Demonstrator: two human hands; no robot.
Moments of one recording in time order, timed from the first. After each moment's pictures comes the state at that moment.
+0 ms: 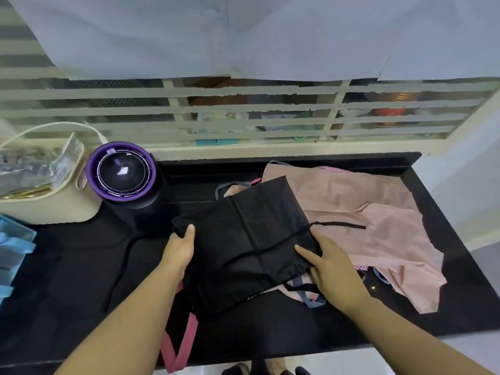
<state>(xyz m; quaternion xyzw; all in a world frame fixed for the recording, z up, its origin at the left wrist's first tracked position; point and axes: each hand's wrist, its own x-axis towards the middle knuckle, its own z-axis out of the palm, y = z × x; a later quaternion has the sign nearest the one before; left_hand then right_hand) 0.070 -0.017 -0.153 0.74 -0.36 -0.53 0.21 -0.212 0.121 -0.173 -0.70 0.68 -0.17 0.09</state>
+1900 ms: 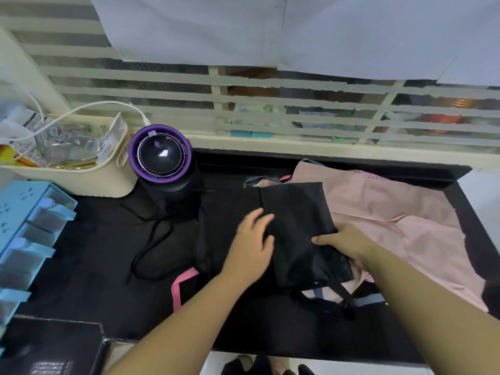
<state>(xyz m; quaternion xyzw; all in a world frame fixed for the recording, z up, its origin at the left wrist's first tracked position) 0.018 0.029 -0.149 0.52 -0.75 -0.33 0.23 -0.199 0.044 -0.120 -0.33 0.74 -0.23 0.54</state>
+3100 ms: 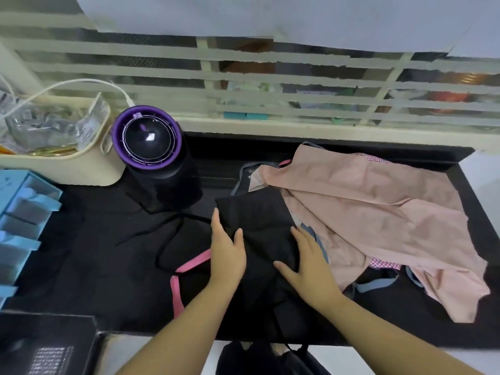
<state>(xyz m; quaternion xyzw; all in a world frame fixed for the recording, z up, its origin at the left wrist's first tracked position) 0.028 0.046 -0.172 0.69 -0.49 -0.43 0.33 -0.127 0.108 -0.177 -0.60 0.71 -0.20 0.30</state>
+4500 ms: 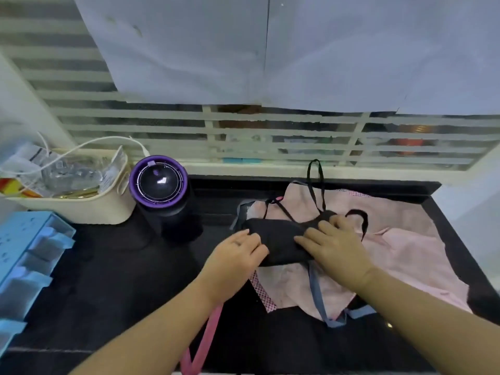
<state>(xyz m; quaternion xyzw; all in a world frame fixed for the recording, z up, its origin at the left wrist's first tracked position) 0.050 0.021 -0.104 0.27 -0.94 0.08 0.20 -0.192 0.061 -0.083 -0.84 0.47 -0.10 -0.27</state>
